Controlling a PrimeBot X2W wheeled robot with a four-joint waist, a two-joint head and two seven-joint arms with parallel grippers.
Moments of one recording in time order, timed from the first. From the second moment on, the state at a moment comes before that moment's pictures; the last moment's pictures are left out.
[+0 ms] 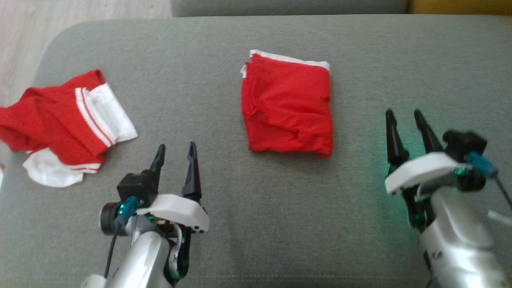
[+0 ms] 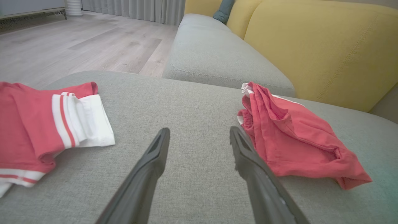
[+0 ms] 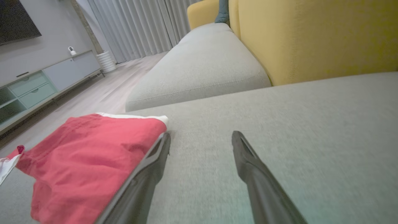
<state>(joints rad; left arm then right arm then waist) -0.20 0.04 -0.36 0.33 -0.33 0.19 -0.26 -0.47 -0.14 0.15 0.74 0.36 0.13 -0.25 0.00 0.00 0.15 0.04</state>
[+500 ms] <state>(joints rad) -0.12 0.04 -0.31 0.33 -0.26 0.21 -0.26 -0.33 -0.06 0.07 0.67 0.26 0.13 -0.25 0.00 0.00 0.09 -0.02</state>
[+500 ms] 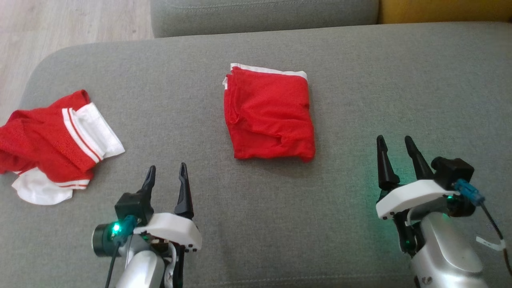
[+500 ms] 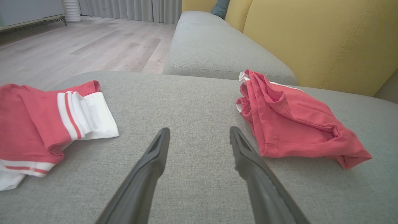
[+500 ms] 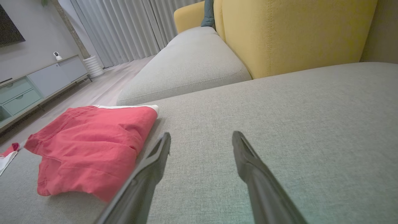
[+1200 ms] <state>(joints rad) -0.20 0.04 -0.48 0.31 -0.32 0.23 -0.26 -0.63 -0.08 0.17 0.90 0.33 0.13 -0.25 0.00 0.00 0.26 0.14</state>
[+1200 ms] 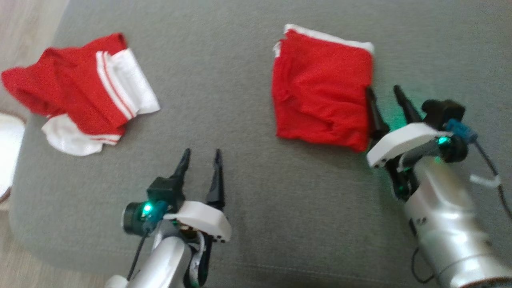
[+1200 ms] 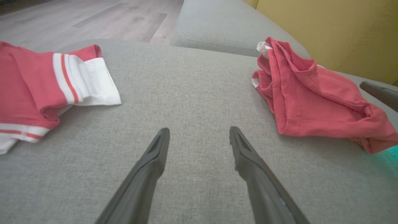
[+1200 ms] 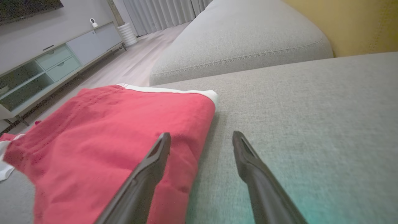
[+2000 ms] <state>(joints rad) -0.24 0.04 -0.46 0.33 -0.31 0.24 -0.26 -0.75 -0.07 0.31 1.06 0.45 0.13 -0.25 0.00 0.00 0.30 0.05</state>
